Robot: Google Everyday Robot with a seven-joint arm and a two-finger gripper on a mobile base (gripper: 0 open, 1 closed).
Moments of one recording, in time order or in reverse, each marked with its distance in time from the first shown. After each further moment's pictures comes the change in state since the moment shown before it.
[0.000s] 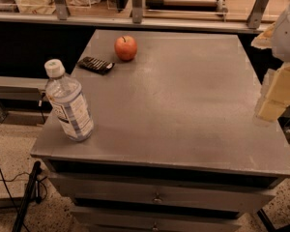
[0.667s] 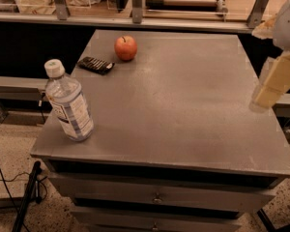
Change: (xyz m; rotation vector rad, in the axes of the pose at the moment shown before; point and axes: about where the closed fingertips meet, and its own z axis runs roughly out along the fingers) arm -0.006 -0.024 -0.001 0.039 -0.060 0.011
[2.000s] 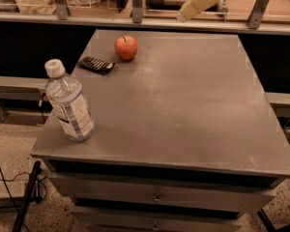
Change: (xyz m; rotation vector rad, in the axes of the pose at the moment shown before) arm -0.131 -0.208 0.024 0.326 -0.478 0.213
